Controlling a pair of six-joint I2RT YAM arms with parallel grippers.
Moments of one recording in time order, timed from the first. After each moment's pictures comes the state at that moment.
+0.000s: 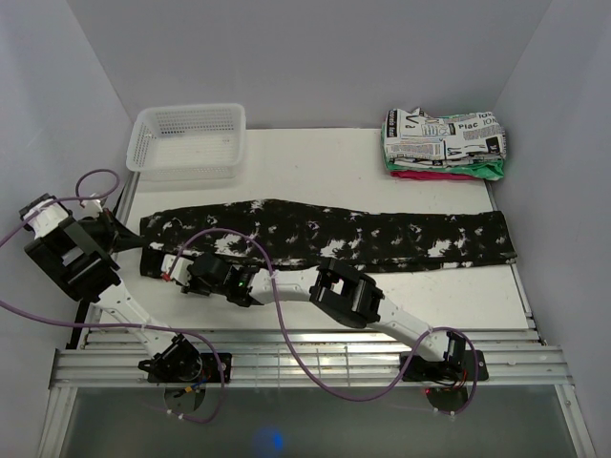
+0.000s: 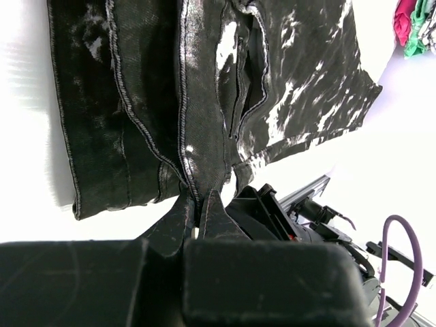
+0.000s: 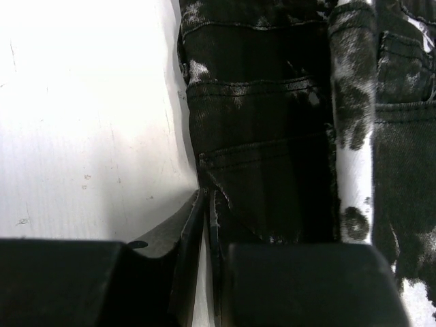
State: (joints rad) left arm 0.81 2.05 1.61 -1.32 0.82 0.41; right arm 1.30 2.55 1.94 0.21 0.05 -0.31
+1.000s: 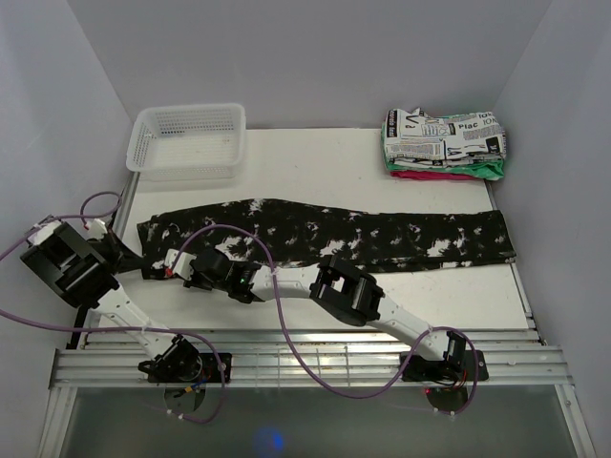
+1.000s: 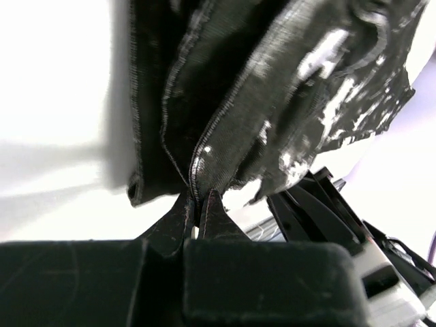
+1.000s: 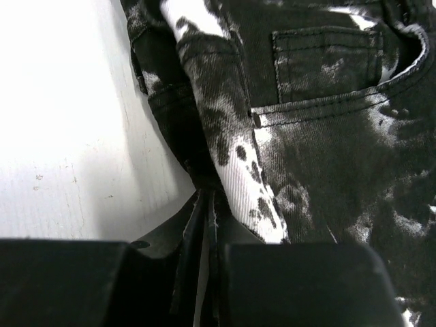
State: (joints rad) left arm 0.87 2.00 1.42 -1.22 0.72 0.43; right arm 1.28 2.55 1.94 0.22 0.09 -0.33
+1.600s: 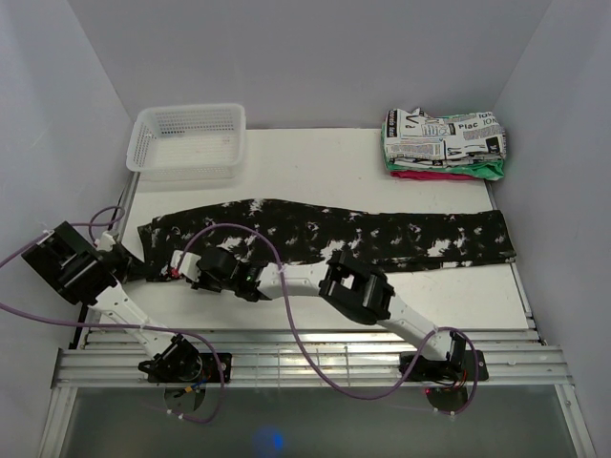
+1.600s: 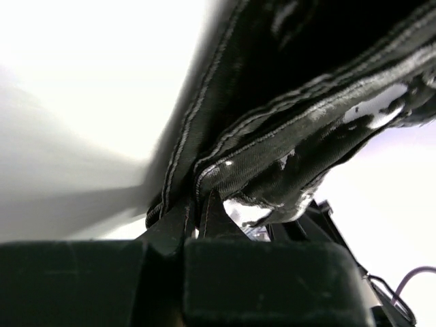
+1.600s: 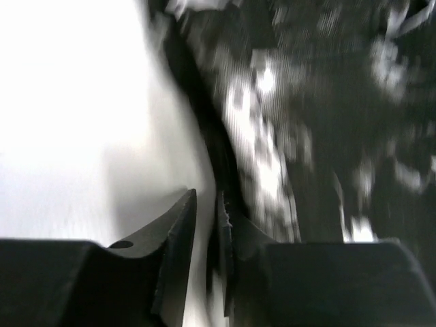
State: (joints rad) left arm 0.87 2.05 1.27 -1.06 0.68 0.22; right arm 1.28 2.48 1.87 0.16 0.08 -0.32
